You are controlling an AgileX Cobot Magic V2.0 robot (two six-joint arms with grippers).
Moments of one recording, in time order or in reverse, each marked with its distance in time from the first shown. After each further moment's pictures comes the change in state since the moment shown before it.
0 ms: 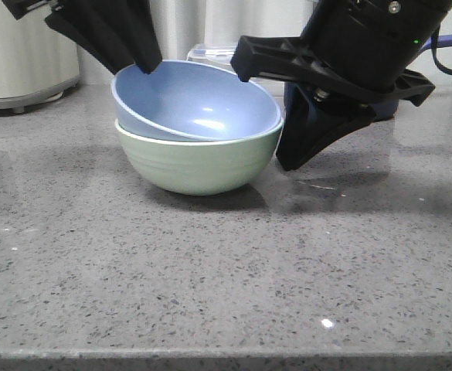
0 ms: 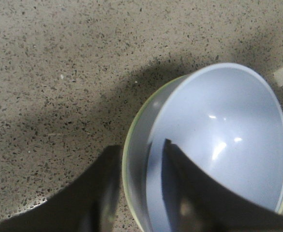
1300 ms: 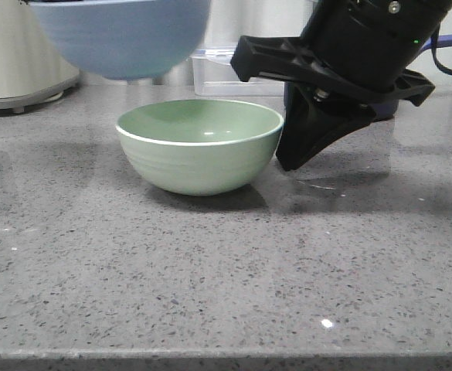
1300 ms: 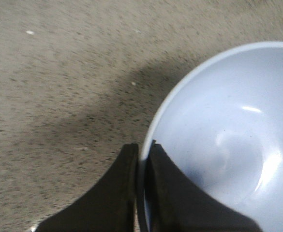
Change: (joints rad) left arm 0.087 -0.086 0.000 0.089 0.025 0.000; right arm 0.000 0.000 0.000 0.000 0.000 0.000
